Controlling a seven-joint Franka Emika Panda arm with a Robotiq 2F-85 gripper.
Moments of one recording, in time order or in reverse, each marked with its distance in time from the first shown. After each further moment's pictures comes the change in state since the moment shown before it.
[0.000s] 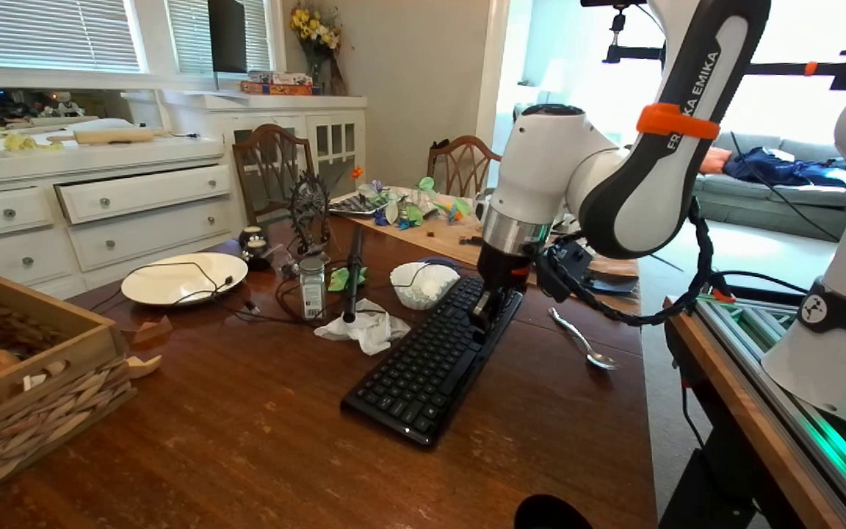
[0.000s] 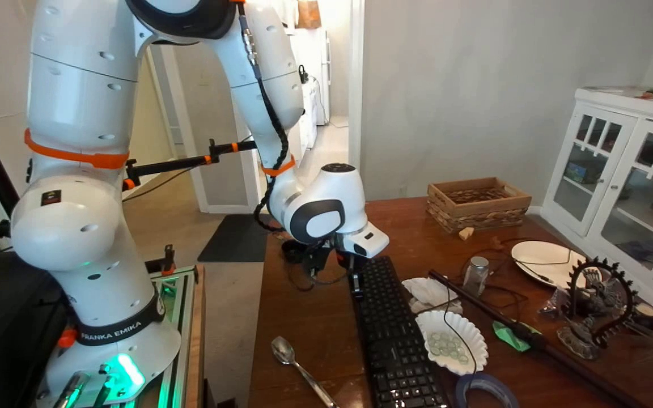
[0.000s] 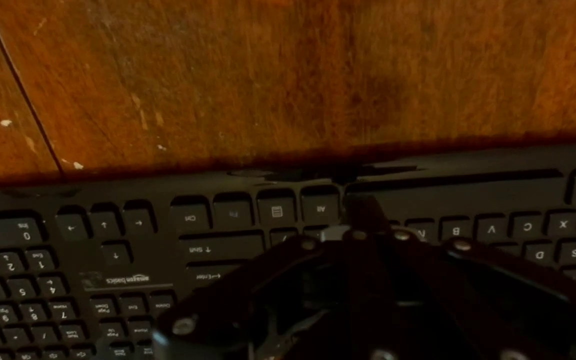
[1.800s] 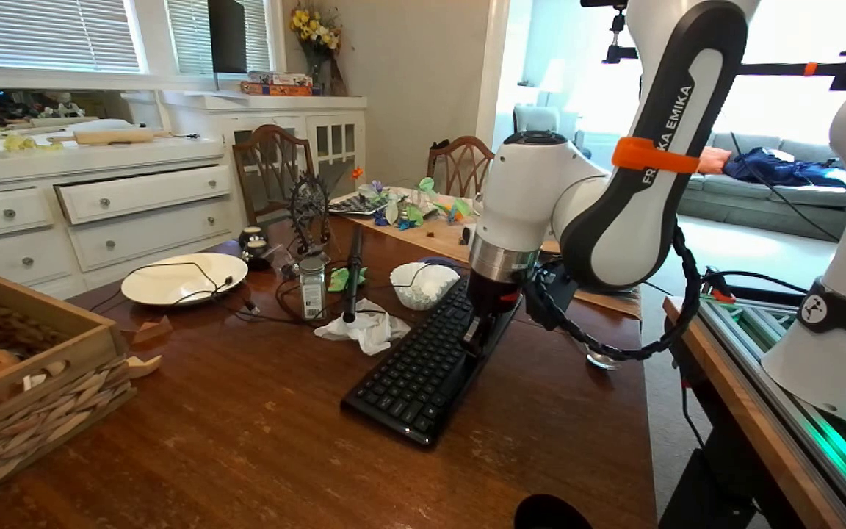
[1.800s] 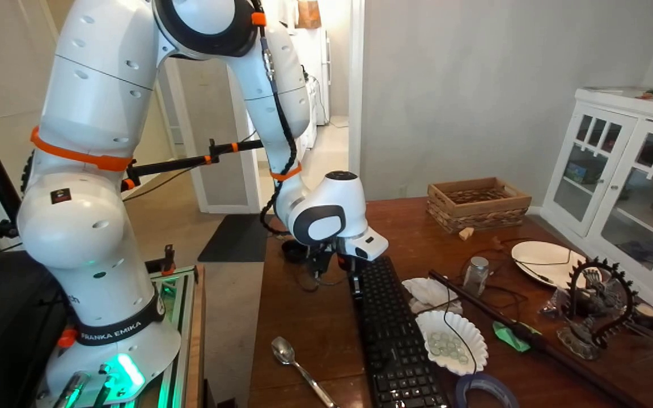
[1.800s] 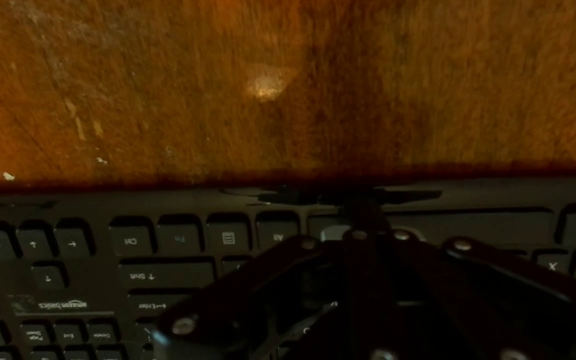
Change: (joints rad) arm 0.089 0.105 -0.013 0.069 0.140 0.001 -0.091
